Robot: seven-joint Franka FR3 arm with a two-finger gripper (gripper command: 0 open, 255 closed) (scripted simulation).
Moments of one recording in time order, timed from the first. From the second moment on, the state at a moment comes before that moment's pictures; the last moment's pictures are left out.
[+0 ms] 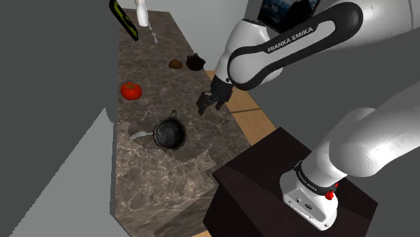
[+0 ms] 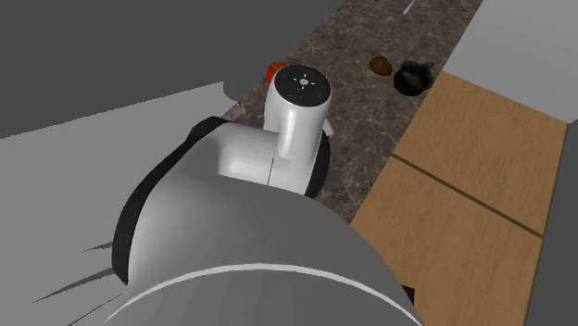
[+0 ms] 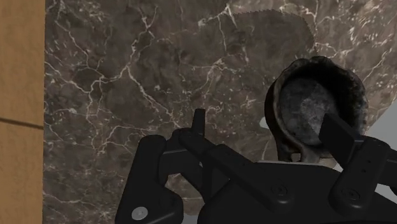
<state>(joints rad) 0.13 -0.27 0.27 -2.67 0.34 2.56 0.11</state>
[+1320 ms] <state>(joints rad) 0.20 0.31 0.30 -2.49 0.26 3.06 0.17</state>
